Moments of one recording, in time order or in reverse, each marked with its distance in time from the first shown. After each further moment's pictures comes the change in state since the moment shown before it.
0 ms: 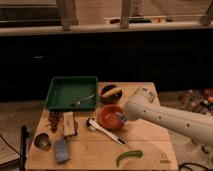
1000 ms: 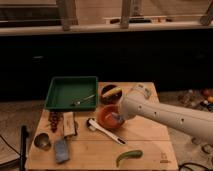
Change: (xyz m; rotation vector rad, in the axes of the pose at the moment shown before) arm -0.024 -0.022 0.000 -0.016 -0.065 -0.140
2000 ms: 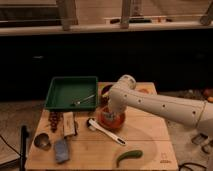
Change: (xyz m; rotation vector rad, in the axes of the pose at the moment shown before) arm -0.024 -0.039 0.012 -0.073 -0.066 -0.142
